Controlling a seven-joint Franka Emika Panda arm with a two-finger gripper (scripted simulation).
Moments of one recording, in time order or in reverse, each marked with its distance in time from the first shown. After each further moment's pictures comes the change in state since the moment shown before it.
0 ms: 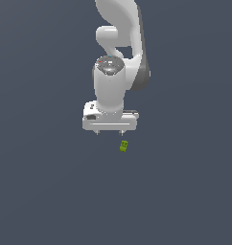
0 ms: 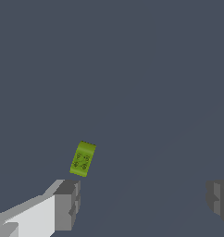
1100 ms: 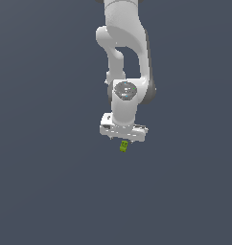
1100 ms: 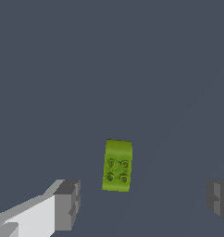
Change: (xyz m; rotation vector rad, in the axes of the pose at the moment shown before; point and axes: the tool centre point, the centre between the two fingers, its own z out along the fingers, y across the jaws) arm -0.020 -0.057 0.081 0.032 -0.033 0.225
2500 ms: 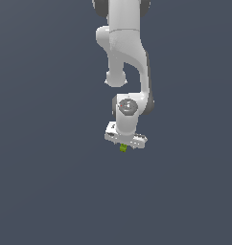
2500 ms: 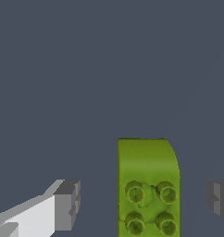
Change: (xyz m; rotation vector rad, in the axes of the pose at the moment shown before) arm -0.015 -0.014 0.075 0.004 -0.012 0.082
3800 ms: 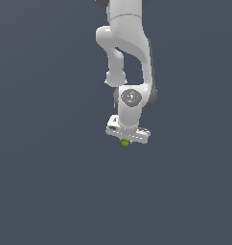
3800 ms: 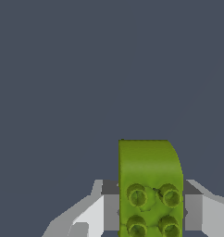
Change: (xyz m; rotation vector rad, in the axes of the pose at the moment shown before) arm -0.011 -0.006 -0.035 0.000 0.000 0.000
